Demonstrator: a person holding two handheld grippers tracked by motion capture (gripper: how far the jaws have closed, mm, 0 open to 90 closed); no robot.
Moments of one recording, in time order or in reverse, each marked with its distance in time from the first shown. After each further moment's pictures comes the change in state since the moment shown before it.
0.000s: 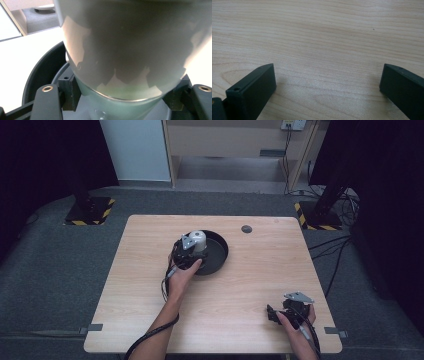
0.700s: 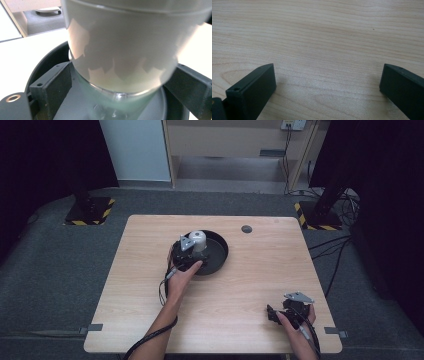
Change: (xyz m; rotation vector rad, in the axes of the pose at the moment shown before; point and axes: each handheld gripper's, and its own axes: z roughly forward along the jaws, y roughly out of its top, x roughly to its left) left arm -0.004 0.000 -0.008 -0.018 0.010 -0.006; right arm 0.000 0.000 0.000 0.000 -0.002 0.002
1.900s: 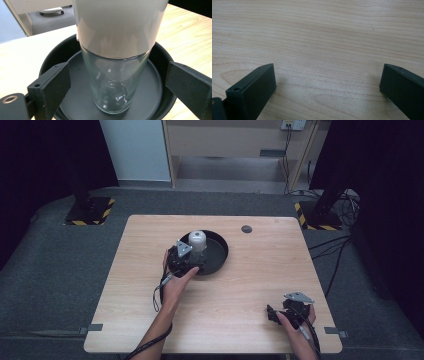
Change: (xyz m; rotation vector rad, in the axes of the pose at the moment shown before) left arm -0.001 -0.008 -0.023 0.002 0.014 0.020; right arm 0.000 0.000 0.000 0.000 0.000 0.001
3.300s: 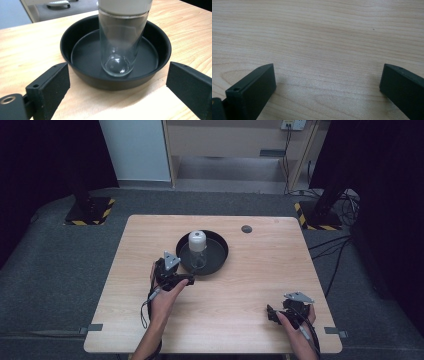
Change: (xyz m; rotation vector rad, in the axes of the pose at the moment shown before) left arm 0.001 -0.028 -0.053 0.027 0.038 -0.047; right arm 0.000 0.000 0.000 0.001 0.001 -0.002
